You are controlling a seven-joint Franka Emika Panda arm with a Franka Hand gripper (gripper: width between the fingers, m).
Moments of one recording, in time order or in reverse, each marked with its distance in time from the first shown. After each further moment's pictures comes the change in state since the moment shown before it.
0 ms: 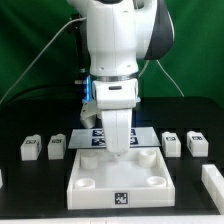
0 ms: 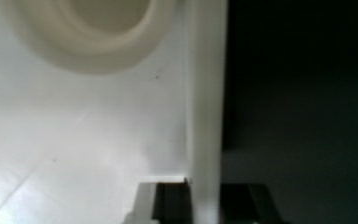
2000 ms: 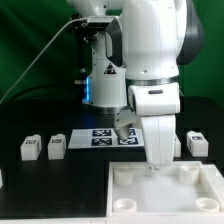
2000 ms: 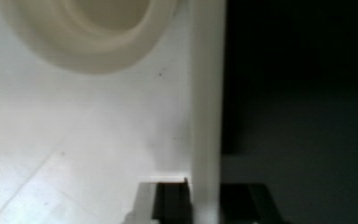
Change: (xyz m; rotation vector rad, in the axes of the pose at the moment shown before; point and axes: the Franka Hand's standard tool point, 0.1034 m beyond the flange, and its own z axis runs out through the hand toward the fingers) arm 0.065 0.067 0.000 -0.078 0.023 0.032
